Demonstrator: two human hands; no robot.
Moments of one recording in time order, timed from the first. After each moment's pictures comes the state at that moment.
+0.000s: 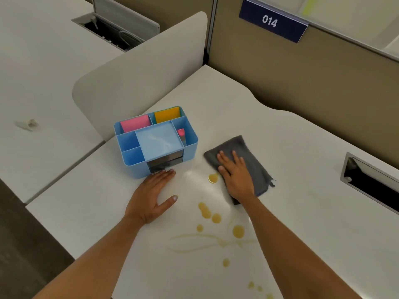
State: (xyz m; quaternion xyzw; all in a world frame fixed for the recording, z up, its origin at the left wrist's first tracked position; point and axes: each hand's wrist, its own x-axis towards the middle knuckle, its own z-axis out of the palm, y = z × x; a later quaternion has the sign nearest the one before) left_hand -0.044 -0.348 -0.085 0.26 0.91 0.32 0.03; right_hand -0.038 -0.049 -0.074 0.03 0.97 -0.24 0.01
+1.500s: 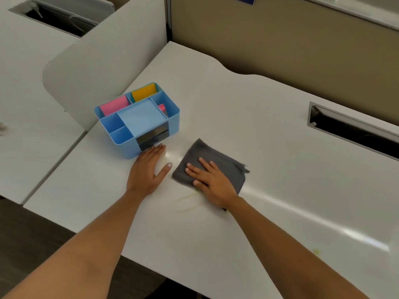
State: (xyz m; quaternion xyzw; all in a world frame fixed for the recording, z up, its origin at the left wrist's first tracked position) left_hand -0.042 -0.349 -0.078 0.30 0.91 0.29 0.03; right_hand 0.080 -0.128 -0.073 -0.06 0.96 -0.25 0.06
